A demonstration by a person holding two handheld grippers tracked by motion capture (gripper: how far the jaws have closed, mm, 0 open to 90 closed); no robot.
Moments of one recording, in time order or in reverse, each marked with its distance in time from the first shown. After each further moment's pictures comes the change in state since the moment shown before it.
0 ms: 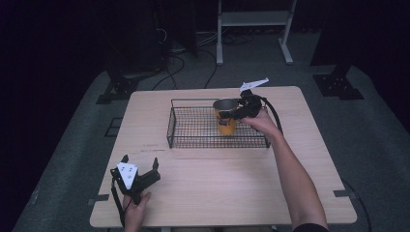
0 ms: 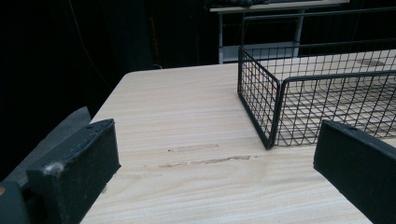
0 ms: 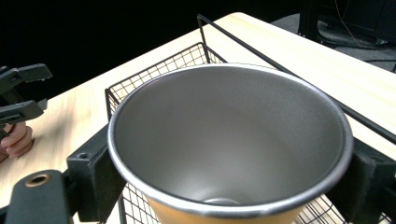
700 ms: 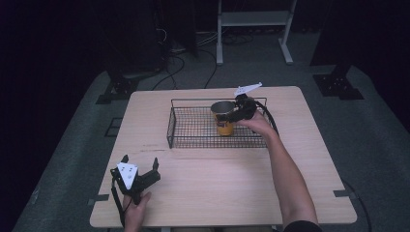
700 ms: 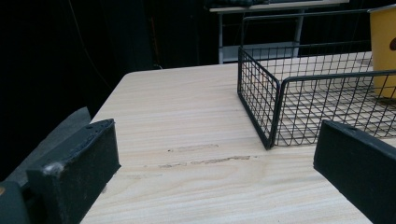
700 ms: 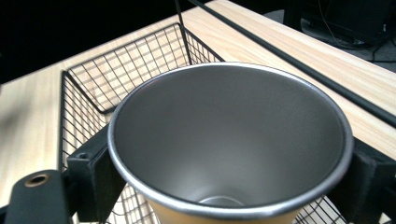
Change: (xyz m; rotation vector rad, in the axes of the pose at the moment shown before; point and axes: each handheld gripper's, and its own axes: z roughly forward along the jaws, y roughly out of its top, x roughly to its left) left arm 0.000 0.000 0.000 -0.002 0.000 0.000; right arm -0.009 -0.012 0.024 0.027 -0.074 -0.050
